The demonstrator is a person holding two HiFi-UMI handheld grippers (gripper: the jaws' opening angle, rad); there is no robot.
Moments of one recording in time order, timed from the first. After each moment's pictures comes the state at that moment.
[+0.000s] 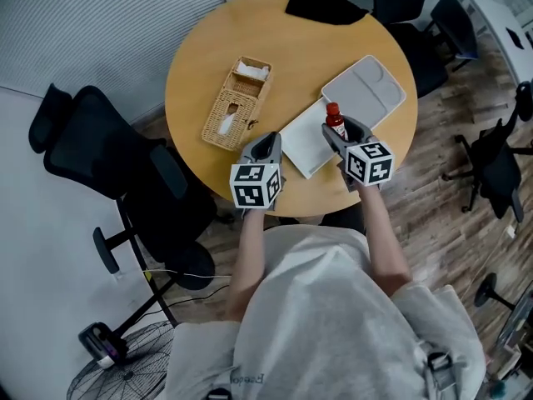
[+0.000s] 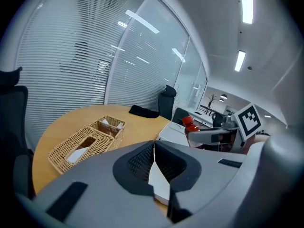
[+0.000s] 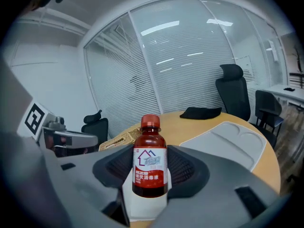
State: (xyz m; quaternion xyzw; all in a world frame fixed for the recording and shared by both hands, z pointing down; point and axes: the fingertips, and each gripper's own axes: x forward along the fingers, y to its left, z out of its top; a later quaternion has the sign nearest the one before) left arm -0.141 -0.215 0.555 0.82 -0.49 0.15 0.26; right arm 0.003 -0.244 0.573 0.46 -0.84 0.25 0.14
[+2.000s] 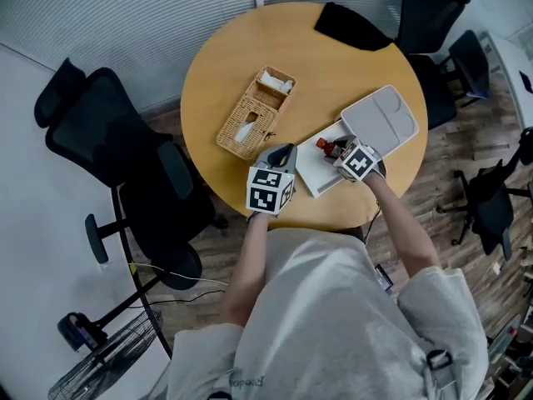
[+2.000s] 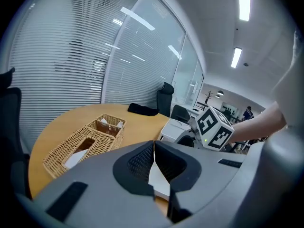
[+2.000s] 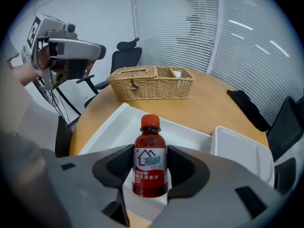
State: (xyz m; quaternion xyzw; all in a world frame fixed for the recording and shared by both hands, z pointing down) left arm -0.144 -0.229 0.574 0.83 -0.47 0.16 0.26; right arm -0.032 -0.243 0.697 0.18 -0.83 0.14 0.51
